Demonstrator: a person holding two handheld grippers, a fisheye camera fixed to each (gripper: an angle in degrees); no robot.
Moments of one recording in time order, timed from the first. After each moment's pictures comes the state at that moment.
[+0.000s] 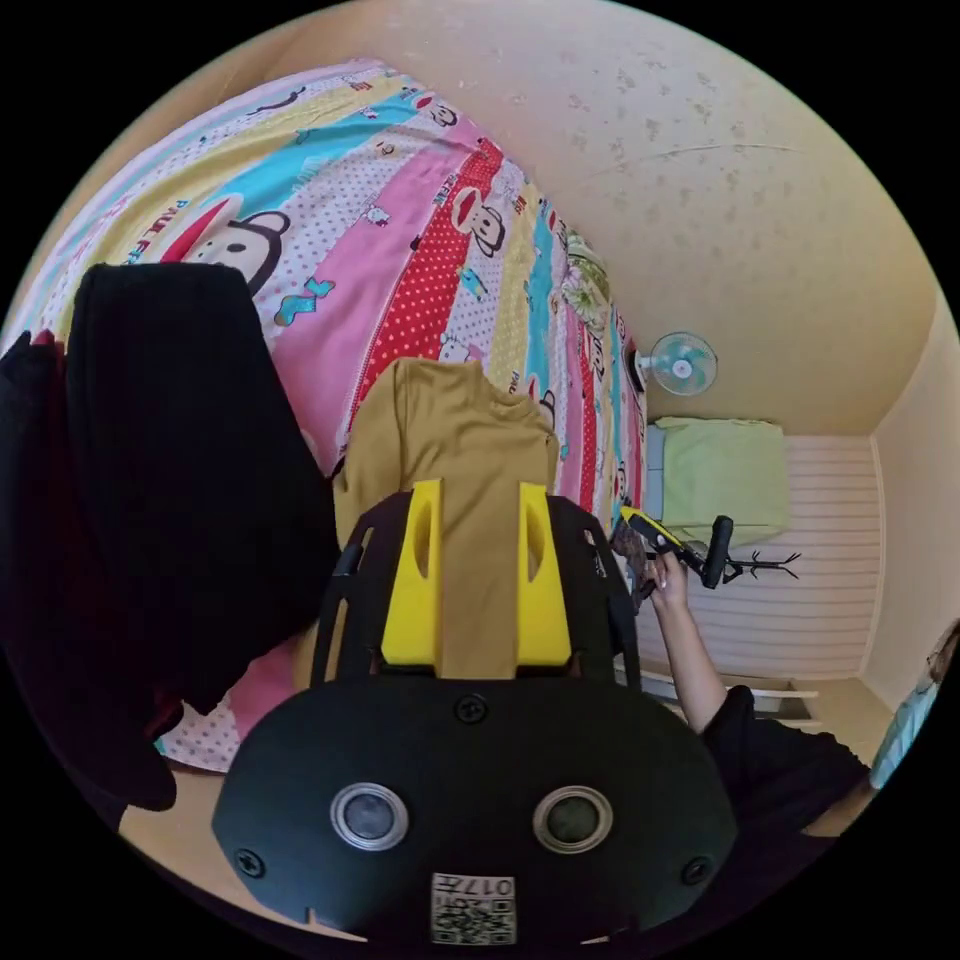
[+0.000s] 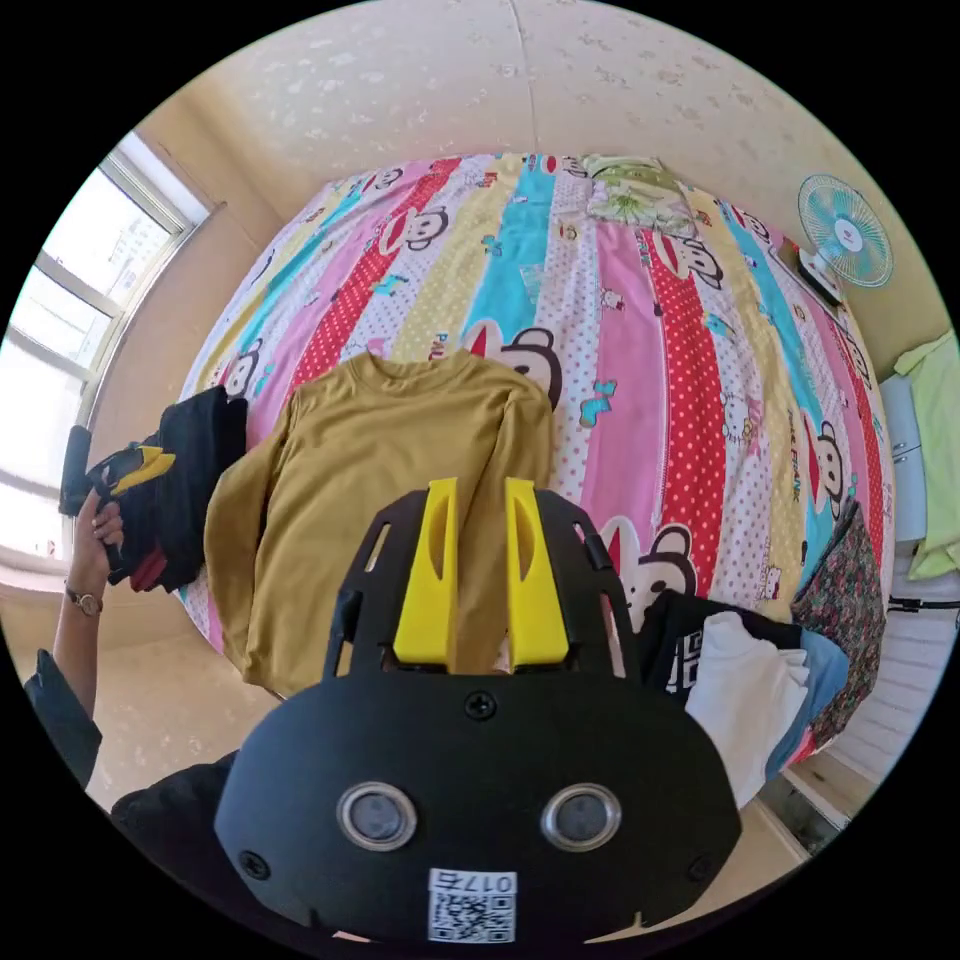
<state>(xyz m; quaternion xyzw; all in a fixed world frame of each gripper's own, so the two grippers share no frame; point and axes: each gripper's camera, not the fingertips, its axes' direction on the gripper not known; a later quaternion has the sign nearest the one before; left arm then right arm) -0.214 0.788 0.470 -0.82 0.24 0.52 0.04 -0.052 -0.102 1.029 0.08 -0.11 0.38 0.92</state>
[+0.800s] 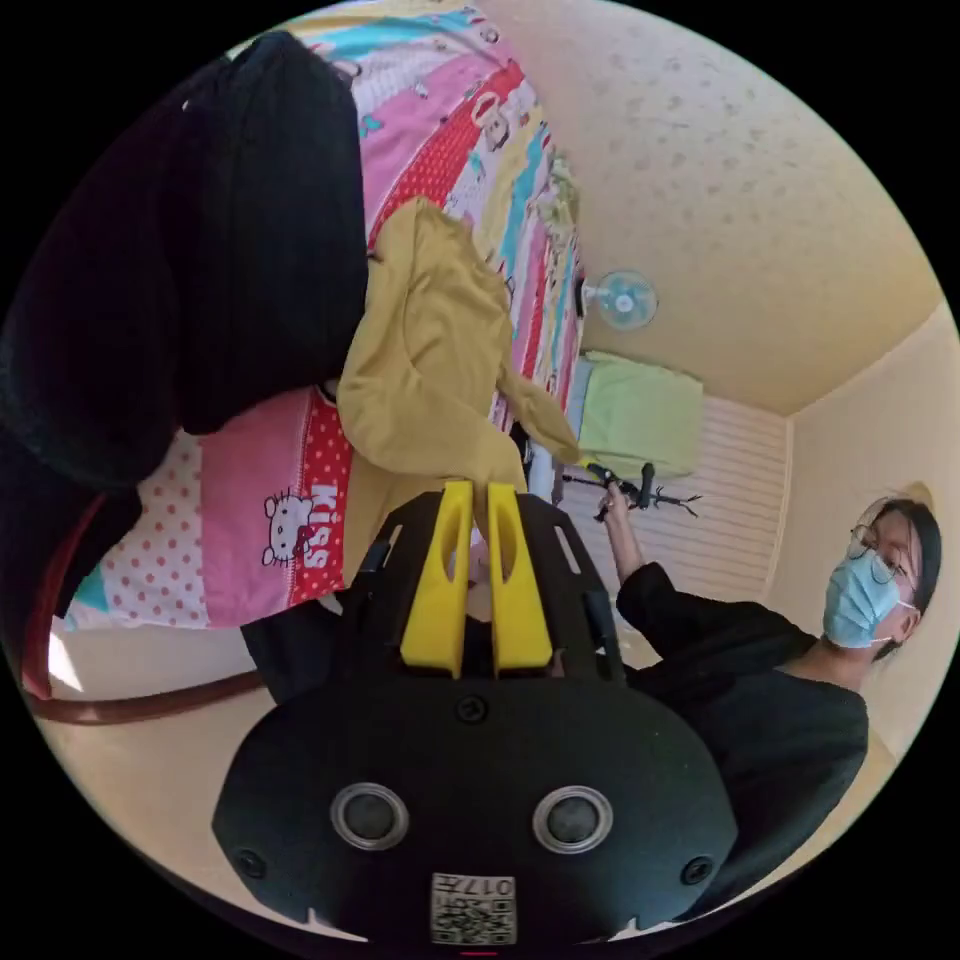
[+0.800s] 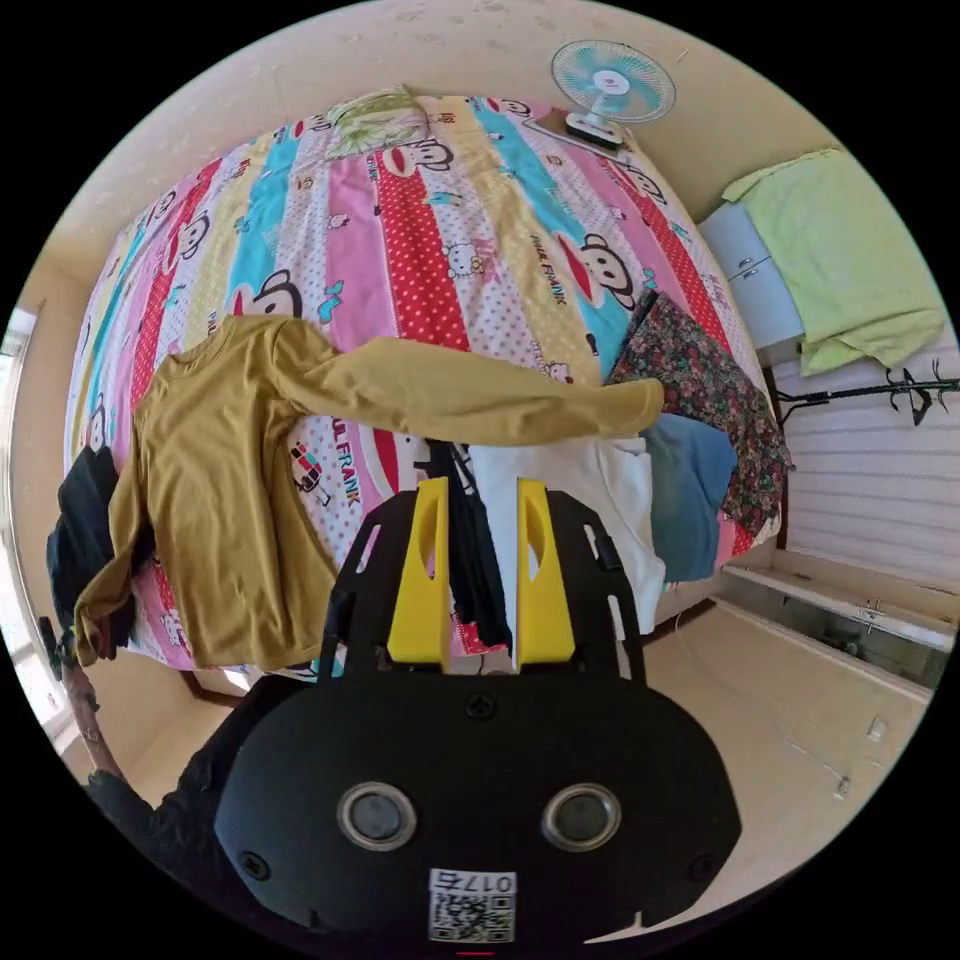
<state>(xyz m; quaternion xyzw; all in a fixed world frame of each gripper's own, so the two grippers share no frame) 0.017 0.756 0.684 -0.90 0.23 0.37 0.01 0.099 0.029 1.001 -0.06 -0.04 0.53 0.85</state>
